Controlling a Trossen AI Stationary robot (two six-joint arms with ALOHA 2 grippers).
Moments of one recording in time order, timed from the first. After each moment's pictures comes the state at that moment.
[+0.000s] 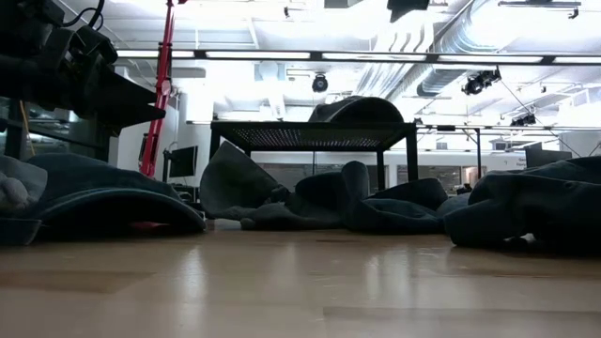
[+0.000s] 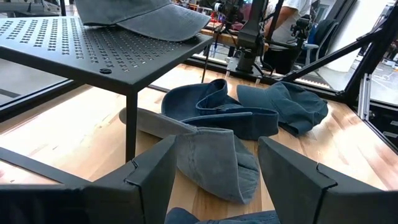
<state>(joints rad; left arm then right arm) 0.04 0.14 0.01 0.03 -0.14 -0.21 -0.43 1.64 2.22 -1.57 -0.07 -0.11</state>
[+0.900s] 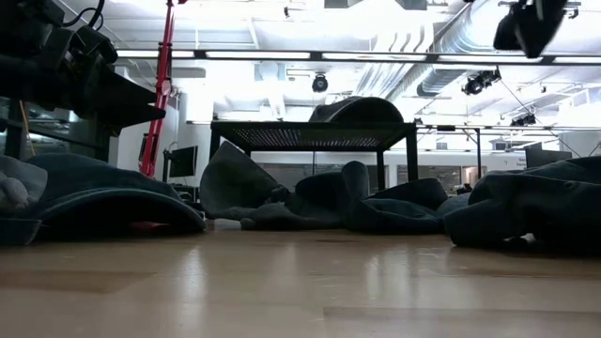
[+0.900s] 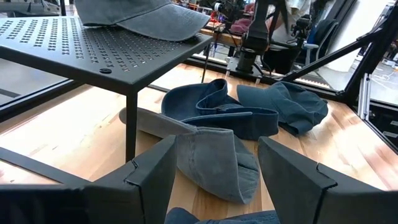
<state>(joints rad) 0.04 0.14 0.01 0.03 -0.14 -0.21 0.23 1.18 1.16 -1.16 -0.19 0.66</state>
